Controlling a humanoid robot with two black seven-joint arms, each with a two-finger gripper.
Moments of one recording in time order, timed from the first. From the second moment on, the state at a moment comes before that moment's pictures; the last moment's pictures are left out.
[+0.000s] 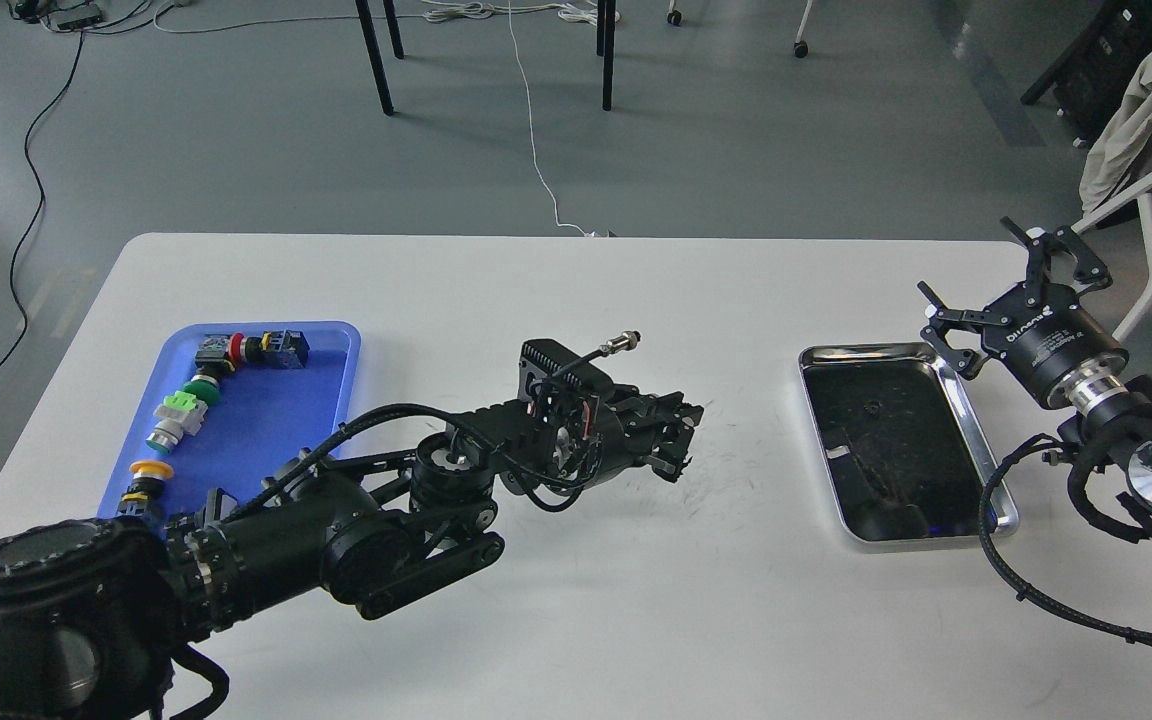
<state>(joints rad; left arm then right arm) -0.78 -0.04 -0.28 -0.89 1.93 -0.02 -0.05 0.46 -0.52 0.93 0.82 0.20 0.48 0.04</state>
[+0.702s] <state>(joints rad) -0.69 -0.04 -0.26 -0.89 1.97 0.01 -0.04 0.46 -0.51 0.93 0.83 0.20 0.49 0.04</state>
